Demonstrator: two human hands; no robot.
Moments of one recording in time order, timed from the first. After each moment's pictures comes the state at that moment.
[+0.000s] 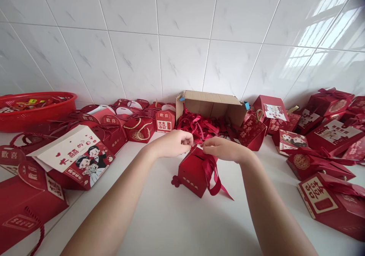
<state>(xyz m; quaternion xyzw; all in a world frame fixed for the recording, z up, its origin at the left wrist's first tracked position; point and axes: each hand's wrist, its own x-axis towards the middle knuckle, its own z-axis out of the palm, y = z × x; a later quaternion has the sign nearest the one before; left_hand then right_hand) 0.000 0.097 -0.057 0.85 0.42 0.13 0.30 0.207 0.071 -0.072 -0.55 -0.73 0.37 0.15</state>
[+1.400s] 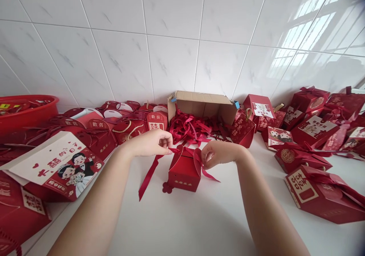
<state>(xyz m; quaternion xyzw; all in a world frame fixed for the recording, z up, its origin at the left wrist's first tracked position) -0.031 0.114 -0.051 0.85 0.43 0.08 0.28 0.228 0.080 -0.075 -0.50 -0.79 0.35 0.02</state>
